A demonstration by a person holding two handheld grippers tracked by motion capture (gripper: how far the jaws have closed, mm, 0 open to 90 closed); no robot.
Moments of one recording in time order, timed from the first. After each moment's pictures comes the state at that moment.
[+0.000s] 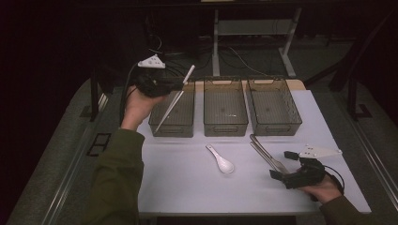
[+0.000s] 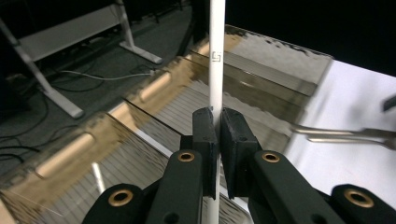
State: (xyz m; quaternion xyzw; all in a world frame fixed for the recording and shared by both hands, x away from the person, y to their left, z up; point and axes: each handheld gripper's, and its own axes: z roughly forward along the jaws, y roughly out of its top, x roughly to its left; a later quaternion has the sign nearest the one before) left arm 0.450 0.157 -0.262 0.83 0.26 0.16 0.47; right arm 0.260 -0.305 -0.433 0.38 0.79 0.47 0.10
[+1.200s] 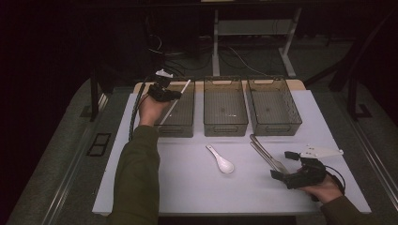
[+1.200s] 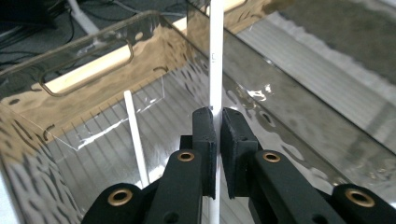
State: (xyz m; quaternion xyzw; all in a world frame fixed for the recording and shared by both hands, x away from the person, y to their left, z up) left arm 0.516 0.154 -0.367 0.84 0.38 0.14 0.37; right arm 0.260 -0.307 -0.432 0.38 0.79 0.48 0.10
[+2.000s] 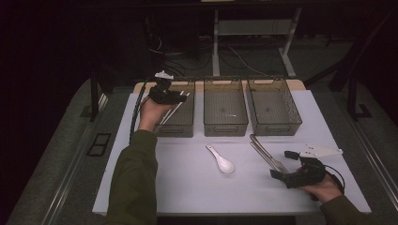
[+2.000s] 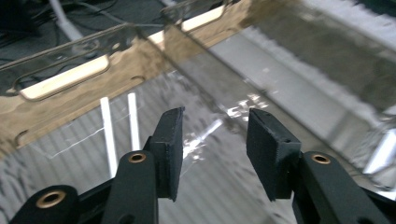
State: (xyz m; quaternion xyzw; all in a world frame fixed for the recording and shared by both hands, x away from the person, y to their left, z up) left arm 0.492 0.155 -0.354 0.82 0.37 0.12 0.42; right arm 0.262 -0.306 -0.432 0.38 0.79 0.48 0.10
